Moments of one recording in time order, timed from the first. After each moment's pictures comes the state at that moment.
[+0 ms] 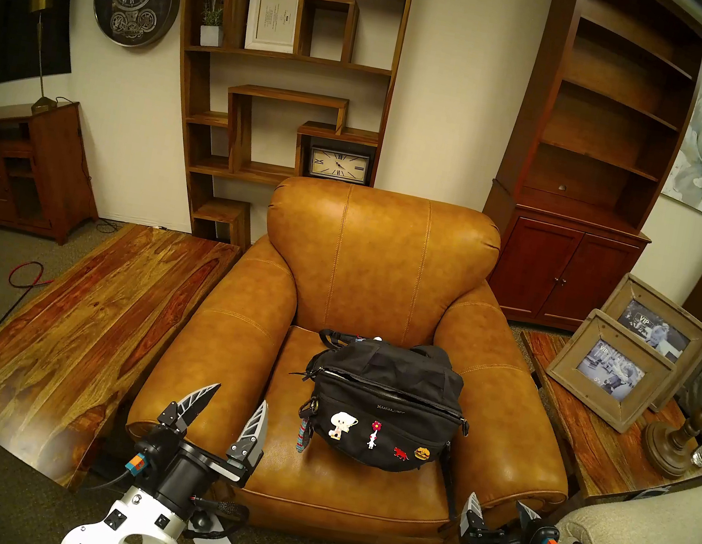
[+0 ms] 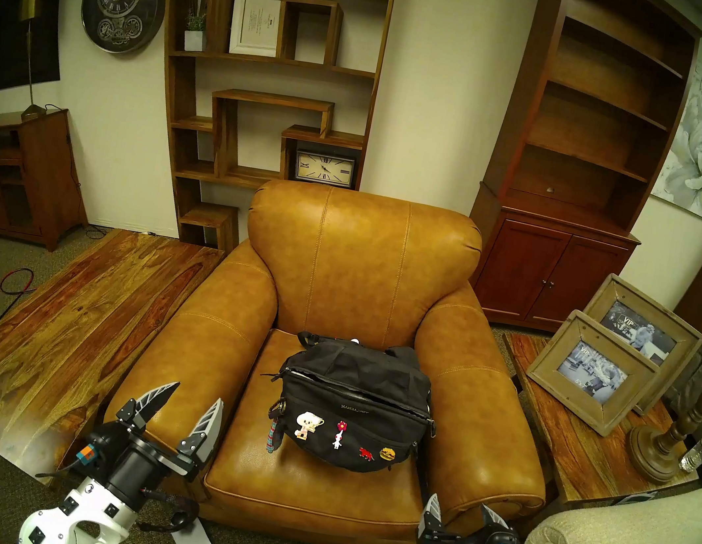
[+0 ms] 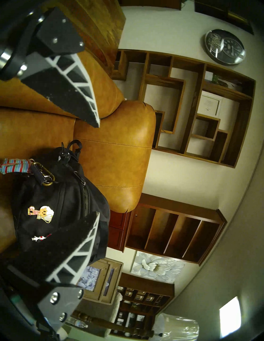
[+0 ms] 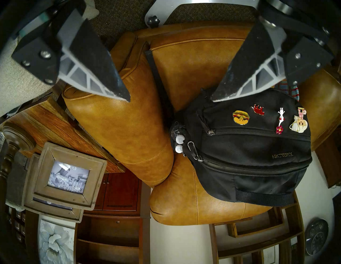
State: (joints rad) left arm 2.42 -1.69 -1.68 -2.14 -0.34 -0.20 -0.51; right arm -2.57 -0.73 1.38 -2.22 0.58 -0.24 -0.67
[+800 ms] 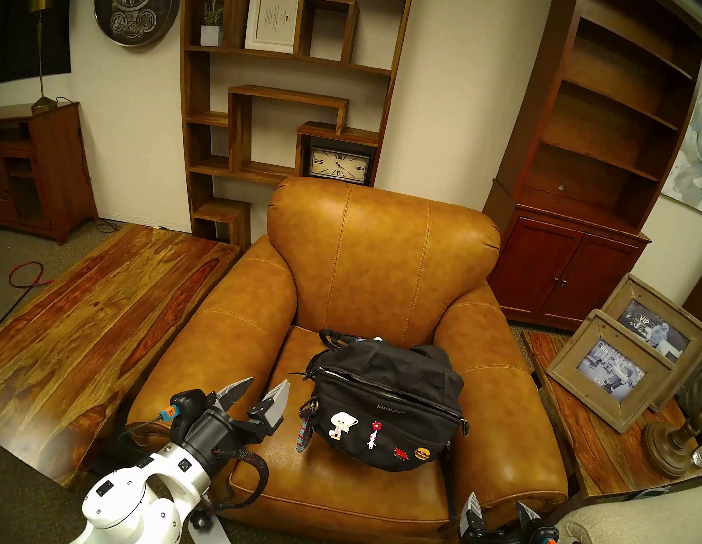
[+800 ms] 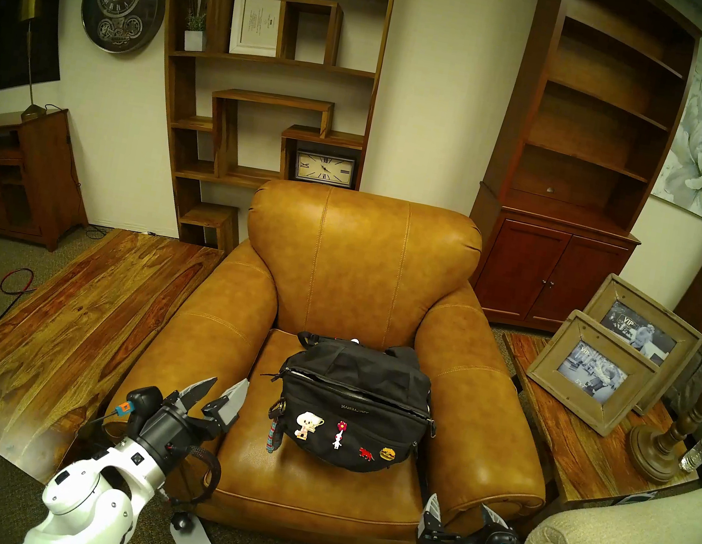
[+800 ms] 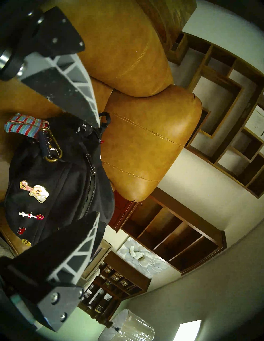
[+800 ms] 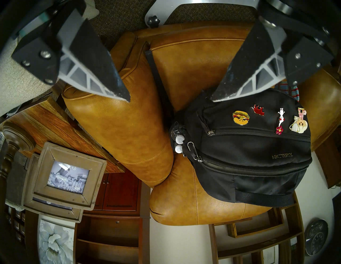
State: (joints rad) left arm 2.15 -1.59 -1.62 -1.99 -0.51 0.16 -0.42; right arm -2.57 -0.73 1.38 -2.22 0.58 -0.24 -0.67
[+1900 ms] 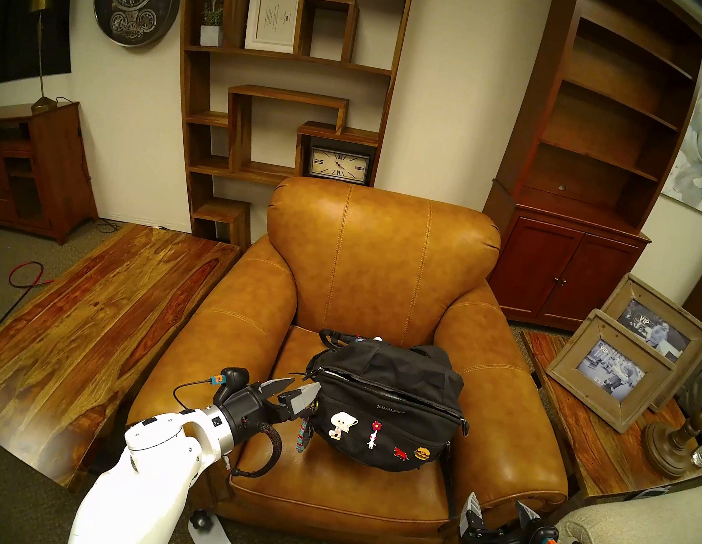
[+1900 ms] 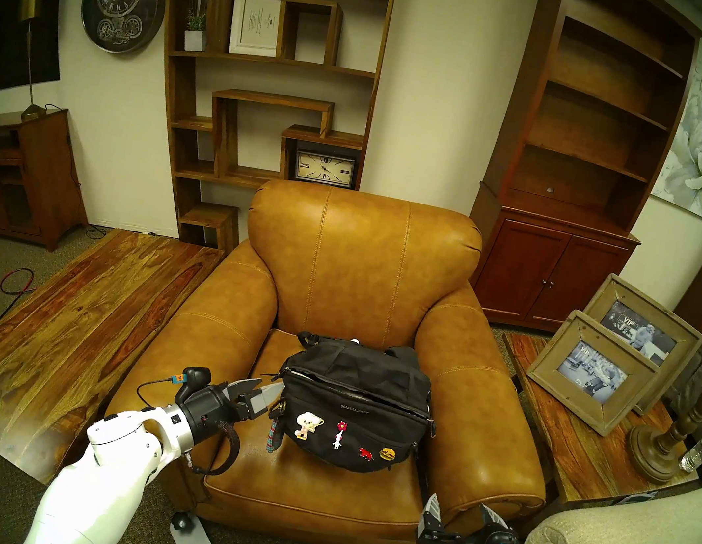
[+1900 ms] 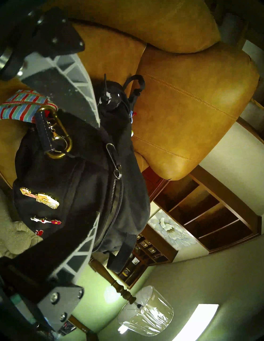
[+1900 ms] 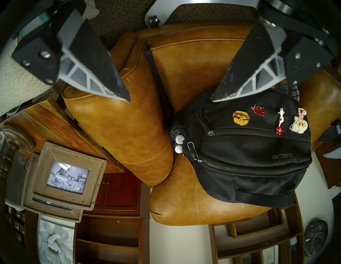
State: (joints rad) left arm 1.78 -1.44 -1.56 -1.58 -0.59 0.33 -0.65; right arm -2.57 -0.72 1.38 -2.22 0.58 -0.25 -0.67
